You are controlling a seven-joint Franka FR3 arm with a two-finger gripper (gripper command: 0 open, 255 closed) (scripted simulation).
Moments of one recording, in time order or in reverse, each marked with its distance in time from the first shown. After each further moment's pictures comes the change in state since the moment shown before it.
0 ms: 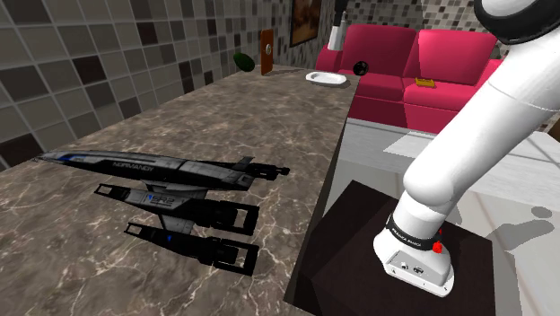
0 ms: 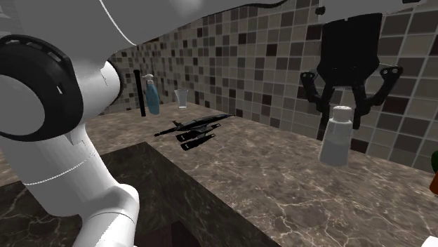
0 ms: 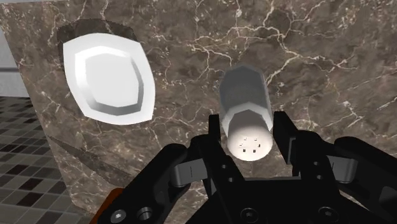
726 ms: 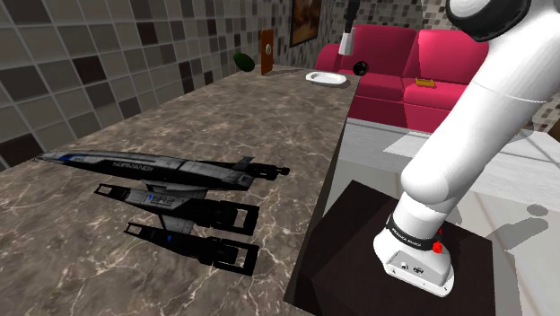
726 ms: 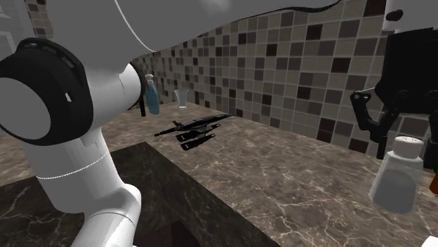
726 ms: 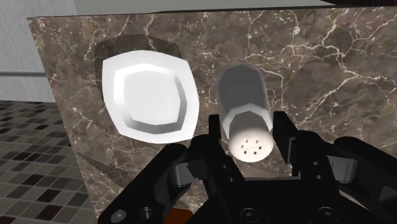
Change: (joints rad) arm -0.069 0.107 -0.115 0.051 0.026 0.066 -0.178
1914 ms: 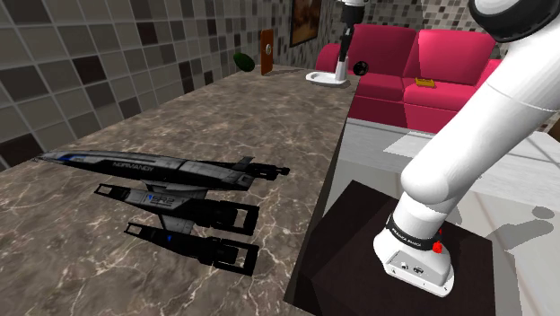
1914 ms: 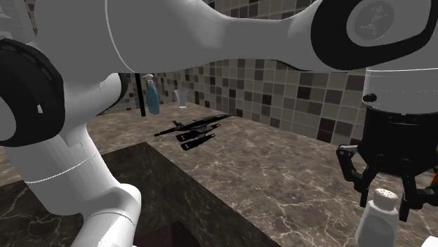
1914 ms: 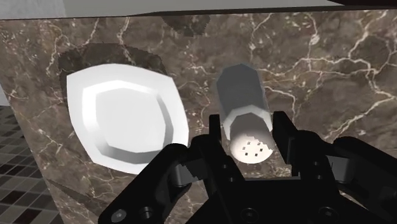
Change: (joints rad) arm 0.000 -0.103 0.009 -0.362 -0.027 0.261 0.030
